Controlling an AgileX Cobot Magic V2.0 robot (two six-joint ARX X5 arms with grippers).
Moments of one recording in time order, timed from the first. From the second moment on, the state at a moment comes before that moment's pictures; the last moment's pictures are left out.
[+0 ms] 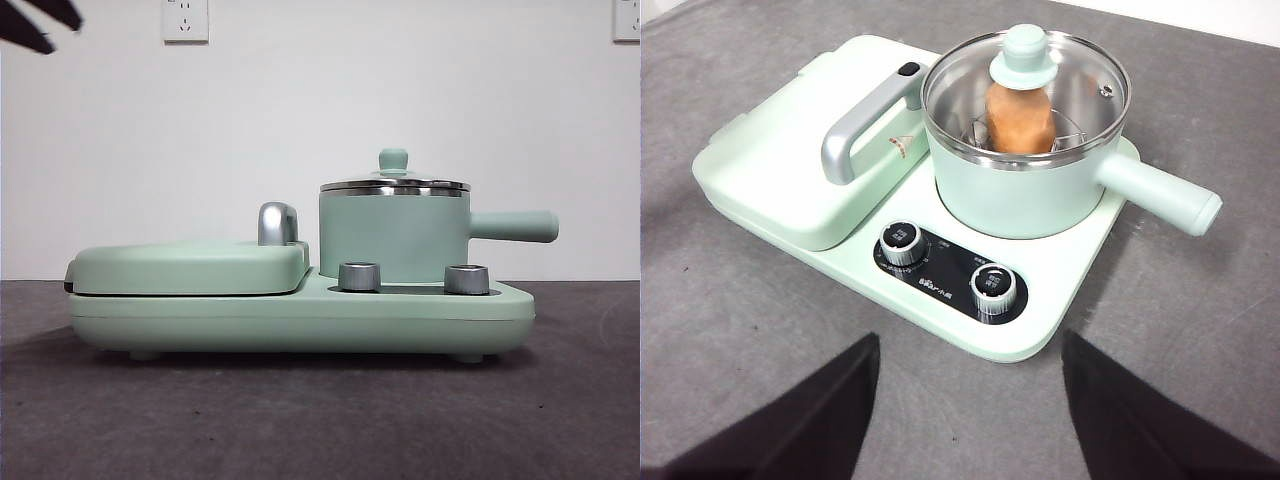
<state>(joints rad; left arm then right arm) -0.20 0.78 0.84 -0.54 0.39 -0.02 0.46 0.60 0.84 -0.73 -0.13 0.06</state>
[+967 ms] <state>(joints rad) -0.16 0.55 0.72 -0.62 0.39 -0.09 0.46 0.60 0.84 -0.75 -0.18 0.06</state>
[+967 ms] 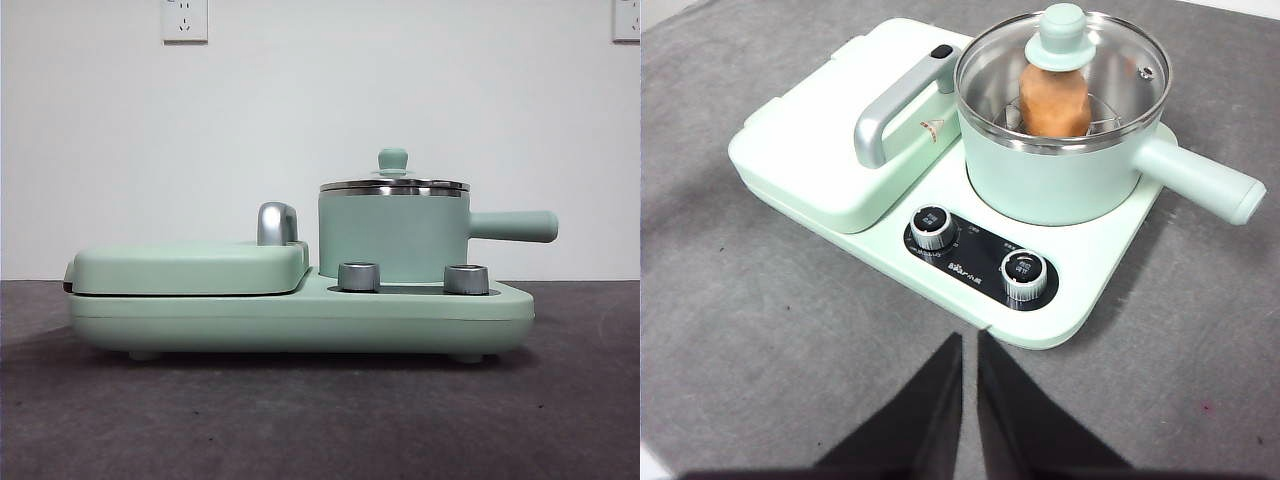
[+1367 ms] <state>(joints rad) -0.13 0.46 0.61 -0.49 0.36 -0.02 0.46 0.60 0.84 -0.75 -0.18 0.06</state>
